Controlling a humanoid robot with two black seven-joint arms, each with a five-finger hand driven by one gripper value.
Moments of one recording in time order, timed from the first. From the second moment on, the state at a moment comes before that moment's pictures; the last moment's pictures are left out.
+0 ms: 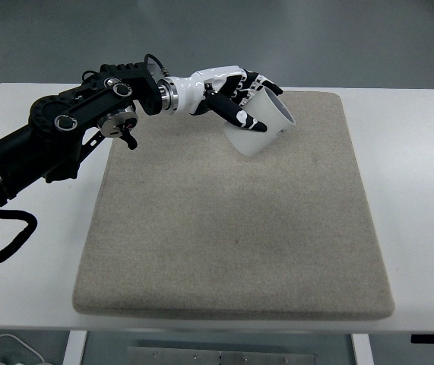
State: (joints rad) left arm -1.14 0.15 -0.48 -0.72 0.65 -0.39 -0.02; right arm 0.01 0.00 -0.06 0.17 -0.01 -0.01 -0.12
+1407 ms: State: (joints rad) left arm -0.84 0.14 -0.63 -0.73 0.61 -0.09 -0.61; right arm 0.01 0.00 -0.06 0.17 -0.01 -0.01 -0.12
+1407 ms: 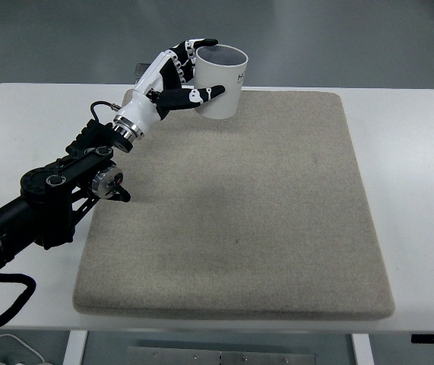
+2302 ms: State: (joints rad) left arm -0.72 0.14 -0.61 -0.79 0.77 0.04 -0.61; right arm 0.01 0.00 -0.06 0.17 -0.01 -0.01 -0.12
